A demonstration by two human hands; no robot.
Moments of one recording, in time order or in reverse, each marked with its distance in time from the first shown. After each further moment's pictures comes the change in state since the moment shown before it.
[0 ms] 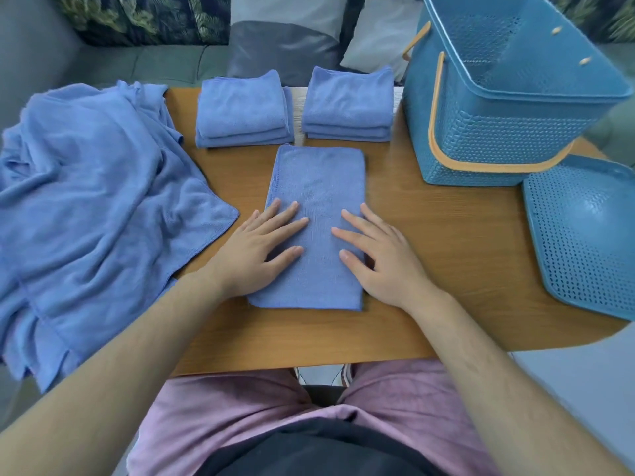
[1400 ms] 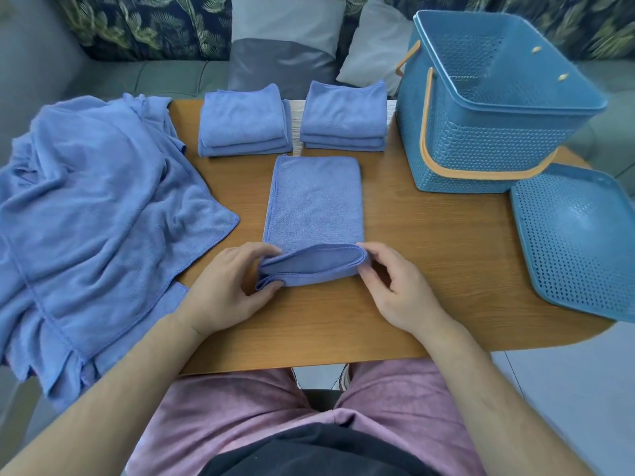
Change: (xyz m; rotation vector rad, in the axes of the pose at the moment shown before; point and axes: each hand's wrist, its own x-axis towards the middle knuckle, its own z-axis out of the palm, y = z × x) left_hand -0.056 0.013 -0.007 -0.172 0.335 0.158; right_hand -0.041 -0.017 -0.015 0.343 0.101 0.124
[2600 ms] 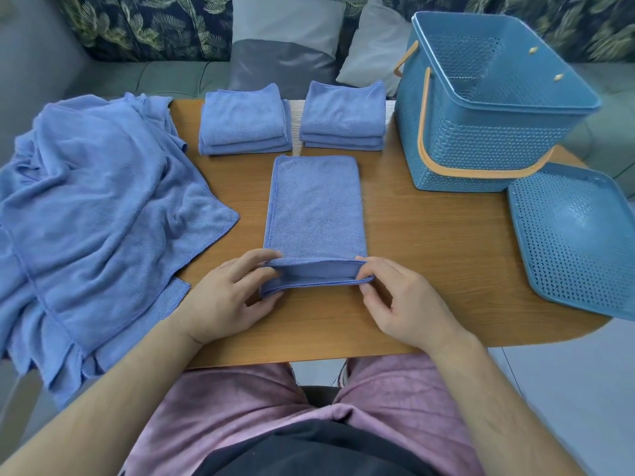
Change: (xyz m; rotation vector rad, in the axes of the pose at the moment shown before) left_hand -0.013 0.004 0.005 0.205 0.046 0.257; right_hand -0.023 -0.013 -0.011 -0.195 -0.025 -0.200
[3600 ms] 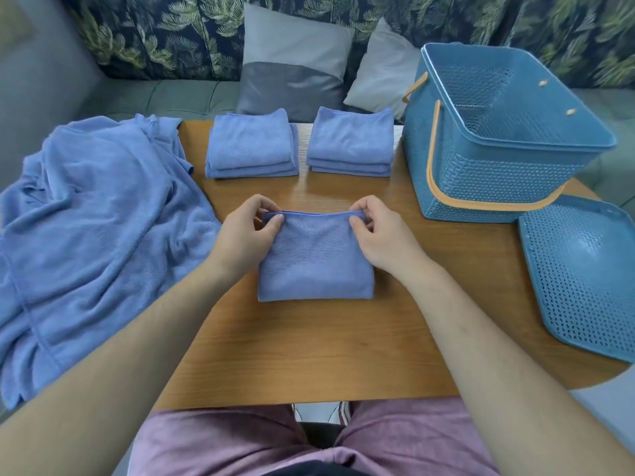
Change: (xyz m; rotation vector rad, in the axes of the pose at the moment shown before) left_hand 0.108 -0.050 0.006 -0.319 0.114 -0.820; right_hand 0.143 0.028 0.002 0.122 0.016 0.403
